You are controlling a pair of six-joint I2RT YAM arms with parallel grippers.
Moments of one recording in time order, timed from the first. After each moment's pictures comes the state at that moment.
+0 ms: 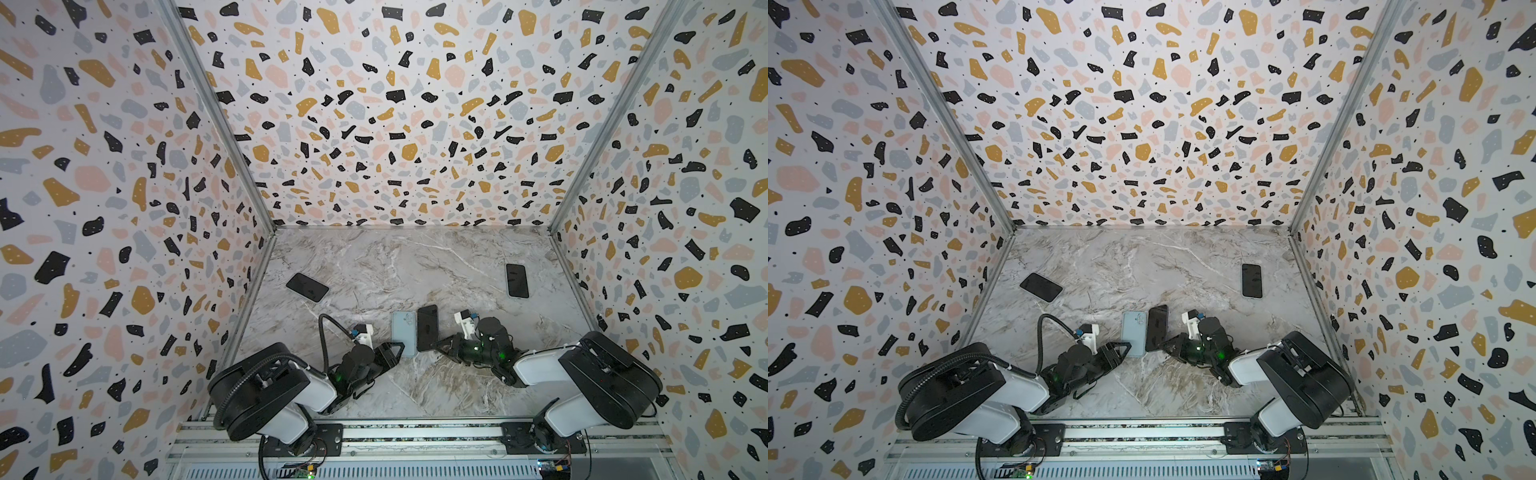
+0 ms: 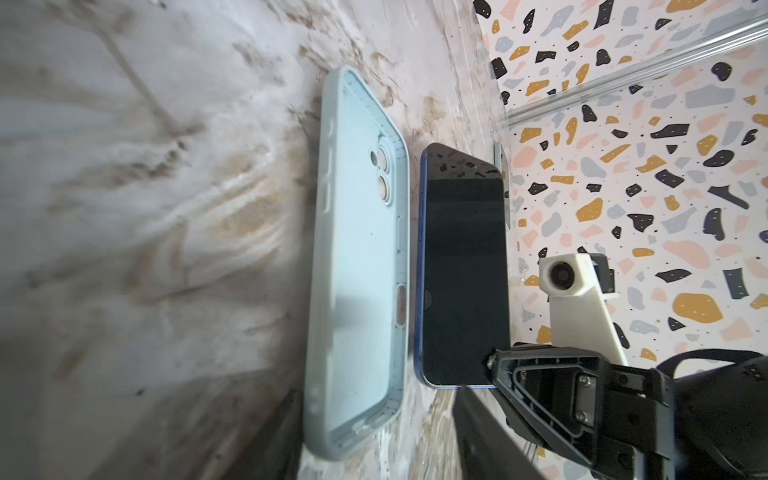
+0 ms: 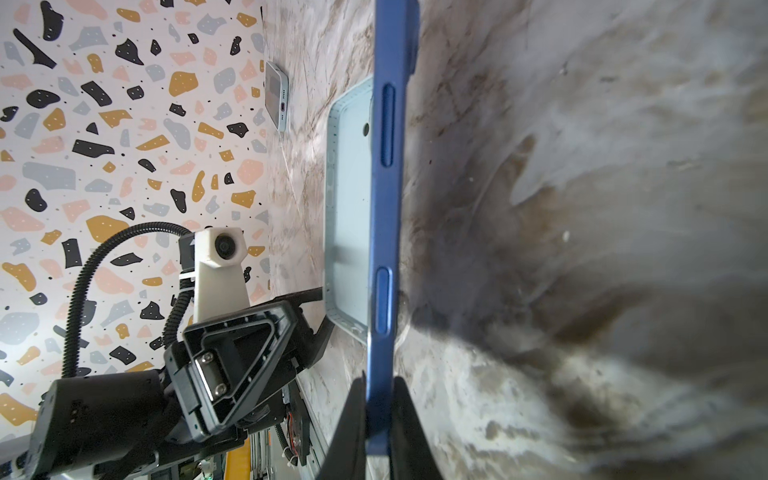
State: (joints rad) left arm -0.85 1.46 0.11 0.89 -0.05 -1.21; right arm 0.64 1.51 0.29 0.71 -0.54 1.06
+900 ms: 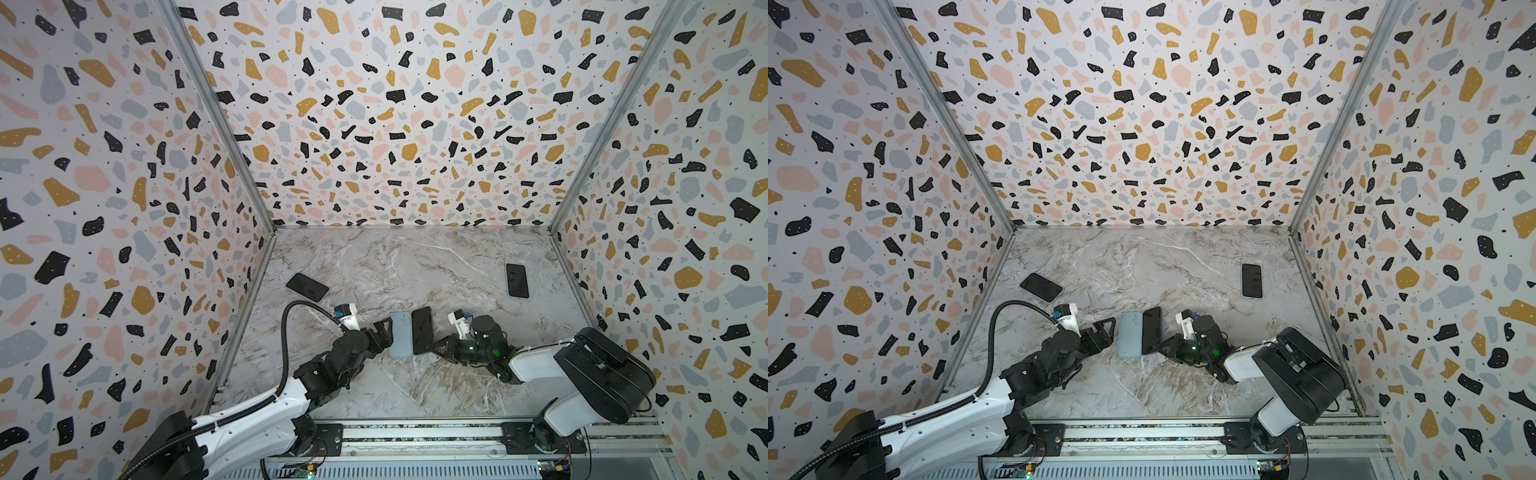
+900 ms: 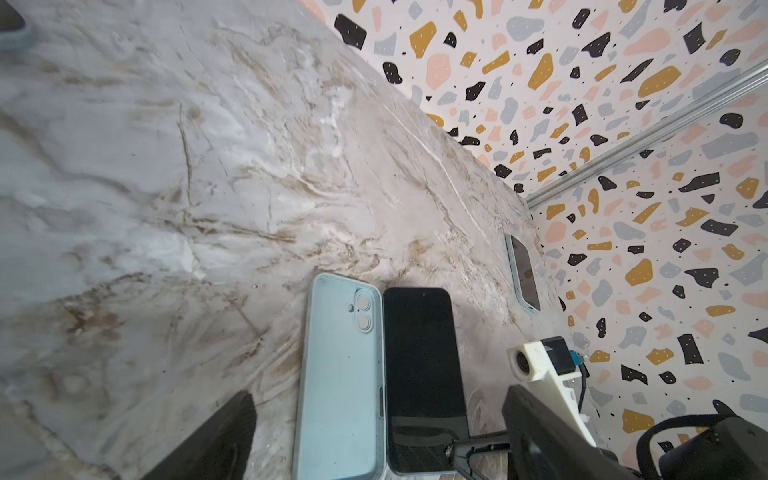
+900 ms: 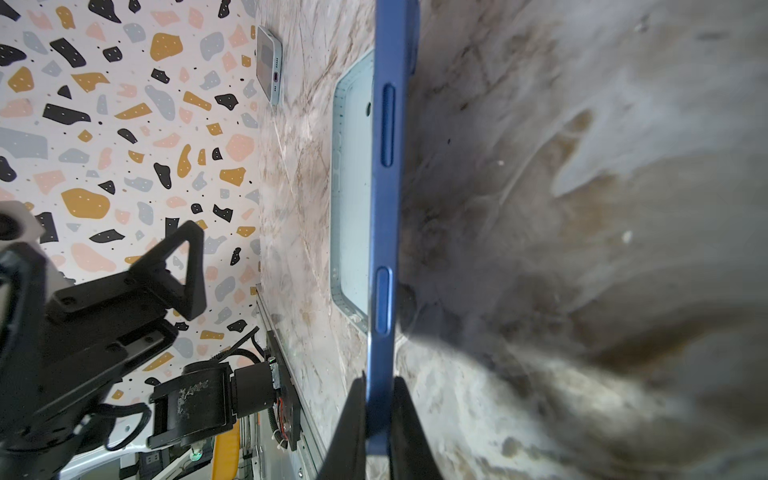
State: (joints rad) left arm -0.85 0.88 0.36 0.06 -0.39 -0.94; right arm 0.67 1.55 0.34 0.65 -0.56 1.01
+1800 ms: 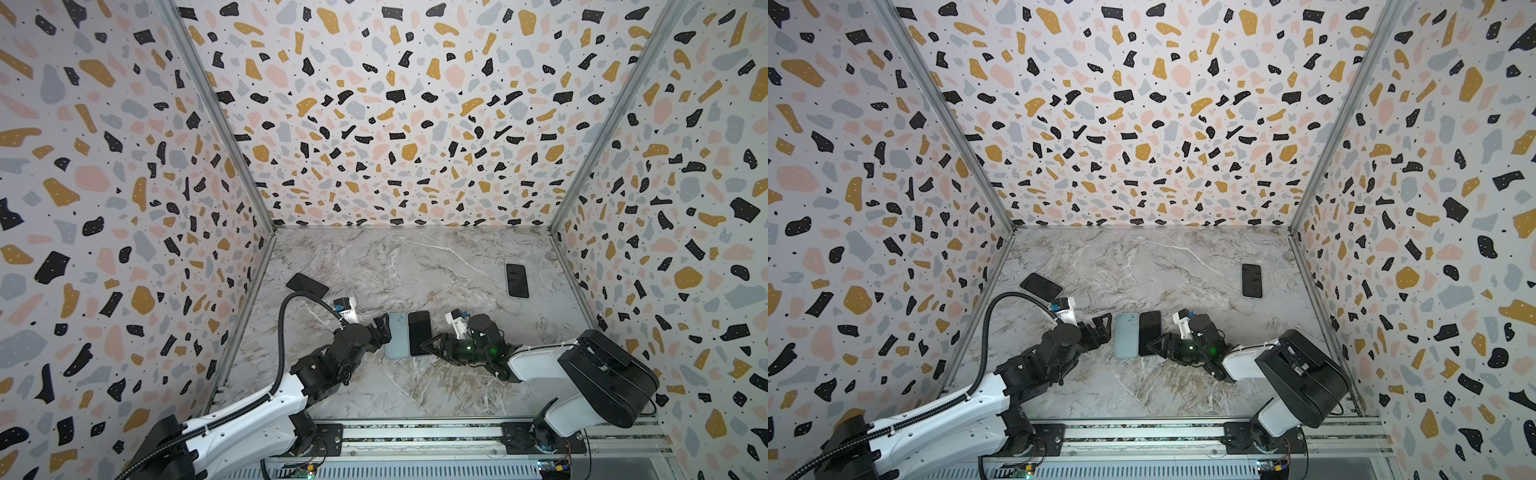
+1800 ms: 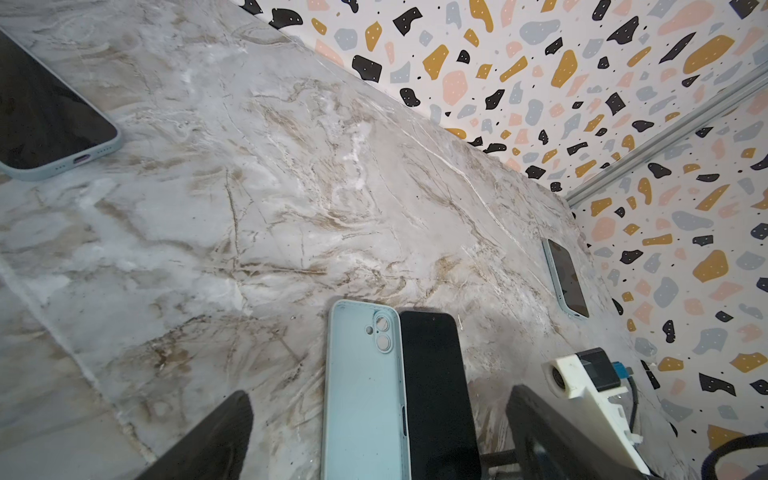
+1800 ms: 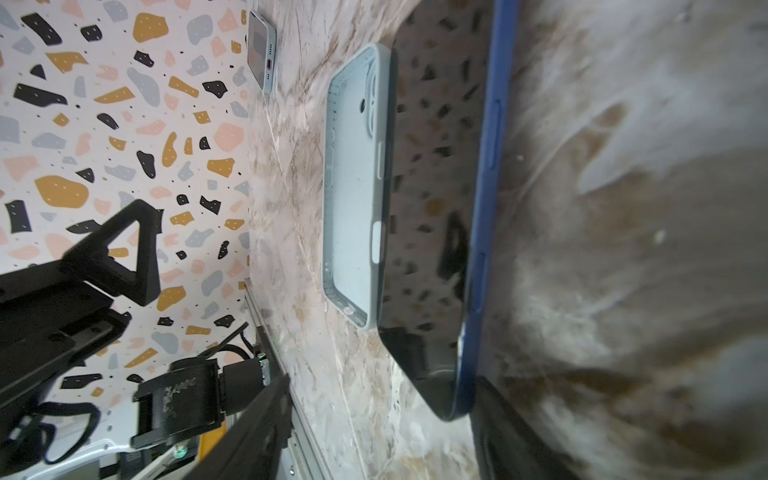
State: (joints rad) left arm -0.85 0.89 0.45 -0.08 -0.45 -0.84; right arm 0.69 1.50 0.37 0.54 -0.52 0.97
